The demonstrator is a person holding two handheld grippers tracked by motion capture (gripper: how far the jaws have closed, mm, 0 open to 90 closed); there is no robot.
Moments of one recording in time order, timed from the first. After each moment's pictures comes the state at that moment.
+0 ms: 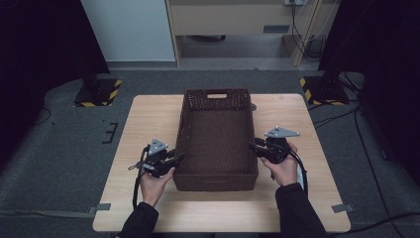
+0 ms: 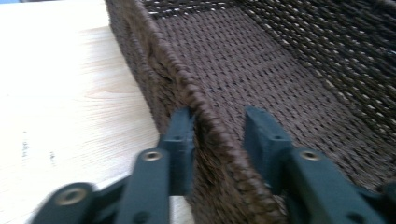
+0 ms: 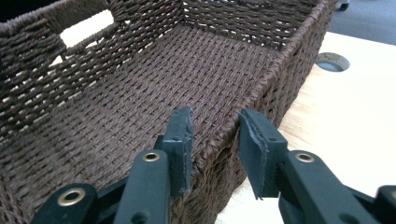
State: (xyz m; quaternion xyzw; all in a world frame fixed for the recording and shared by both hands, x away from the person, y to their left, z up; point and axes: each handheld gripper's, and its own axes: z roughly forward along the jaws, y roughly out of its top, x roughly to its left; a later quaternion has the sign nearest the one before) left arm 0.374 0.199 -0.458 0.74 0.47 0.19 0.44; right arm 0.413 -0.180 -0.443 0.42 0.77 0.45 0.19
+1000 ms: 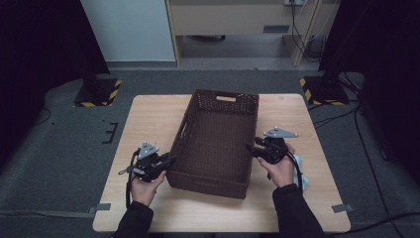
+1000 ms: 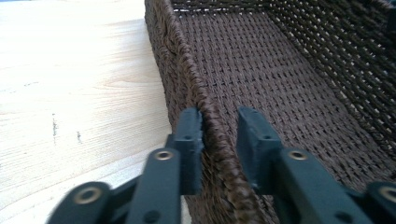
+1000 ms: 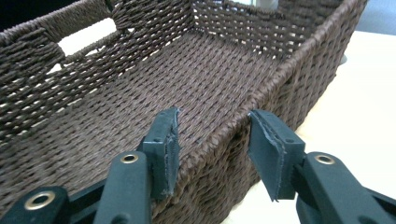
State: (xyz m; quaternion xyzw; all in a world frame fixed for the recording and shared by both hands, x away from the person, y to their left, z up) left arm 0.356 0.219 -0.451 0.74 0.48 0.18 0.44; right arm 0.415 -0.173 -0.449 0.45 0.75 0.45 0.19
